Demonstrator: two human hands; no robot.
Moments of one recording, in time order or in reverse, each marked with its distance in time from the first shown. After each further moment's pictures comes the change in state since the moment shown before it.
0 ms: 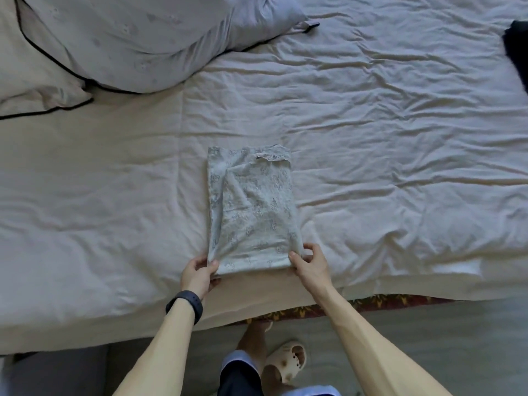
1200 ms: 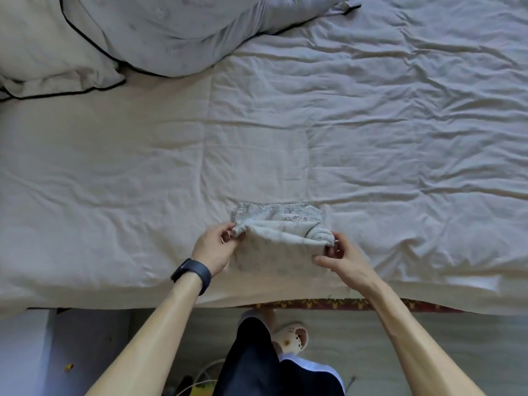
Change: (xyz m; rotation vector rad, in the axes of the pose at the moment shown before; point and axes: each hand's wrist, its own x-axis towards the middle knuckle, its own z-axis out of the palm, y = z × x) left_hand -0.064 0.089 -0.002 0.790 -0.088 0.387; right_hand -0.027 -0.076 -0.069 -0.231 -0.318 -0.089
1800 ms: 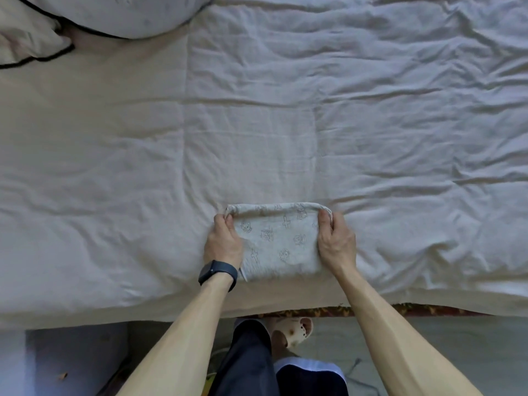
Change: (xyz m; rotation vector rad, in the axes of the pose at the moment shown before) left_hand 0.084 -0.012 0.071 0.117 0.277 -0.163; right_hand 0.115 0.017 0.048 -0.140 0.454 0.035
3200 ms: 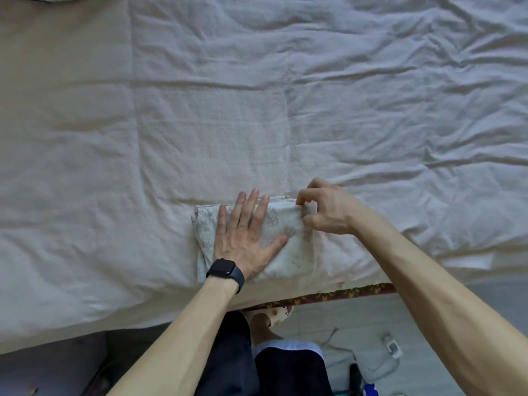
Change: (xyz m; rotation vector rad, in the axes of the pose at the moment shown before) left_hand -0.018 0.028 0.047 0.479 -0.209 0.711; right_hand 0.054 -0.064 -0.075 -0.651 -0.641 -0.275
